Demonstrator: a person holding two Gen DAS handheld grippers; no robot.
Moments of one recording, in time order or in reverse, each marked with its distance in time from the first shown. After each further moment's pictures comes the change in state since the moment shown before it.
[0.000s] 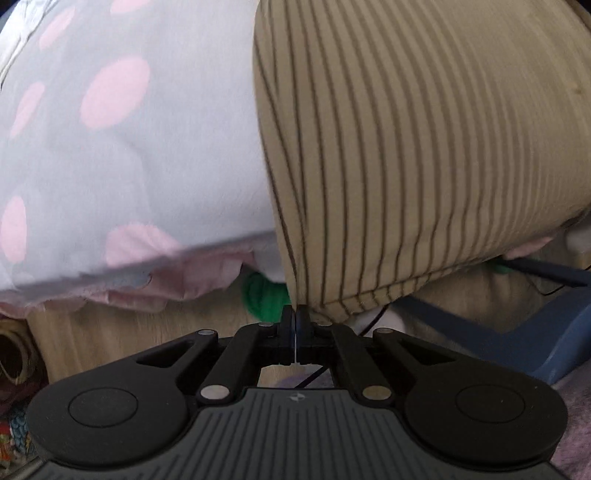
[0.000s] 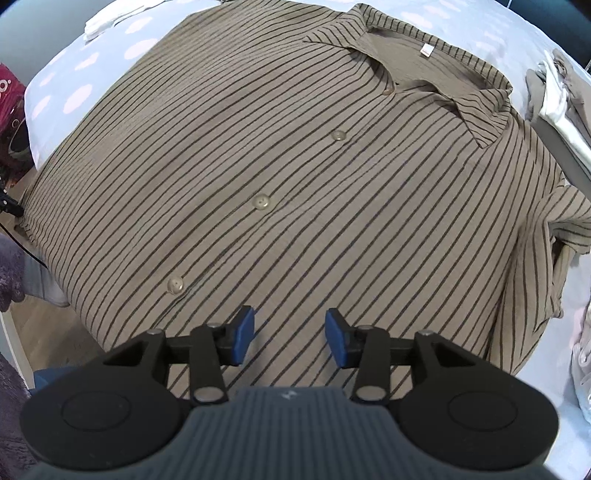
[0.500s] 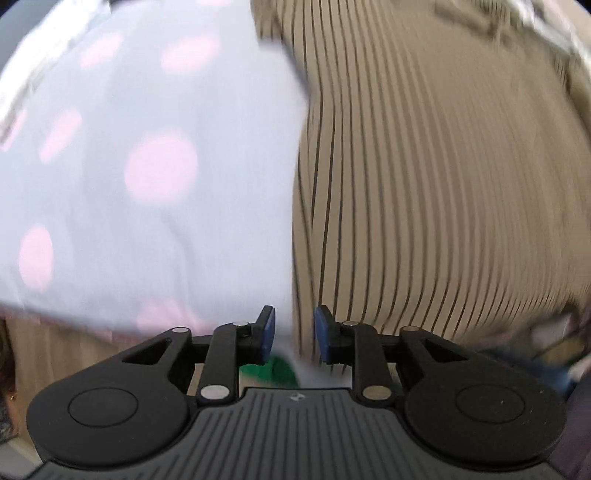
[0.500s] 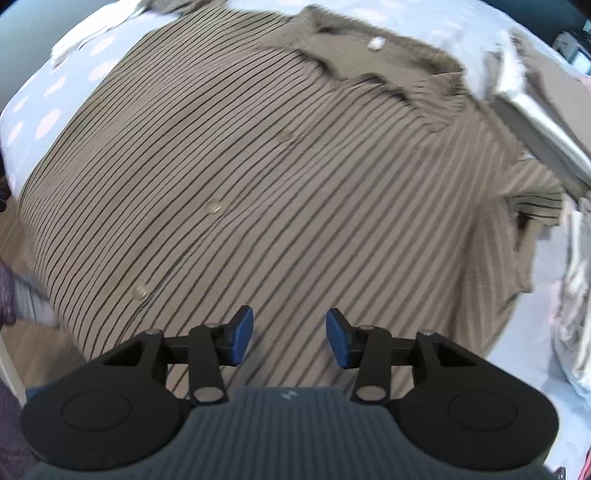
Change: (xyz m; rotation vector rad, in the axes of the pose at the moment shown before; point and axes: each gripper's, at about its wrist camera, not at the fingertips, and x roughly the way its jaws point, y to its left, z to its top) left arm -0.068 0.028 0.053 -0.156 -0.234 -0.086; right arm -0.020 -0.035 -0.005 0.124 -0.053 -0.074
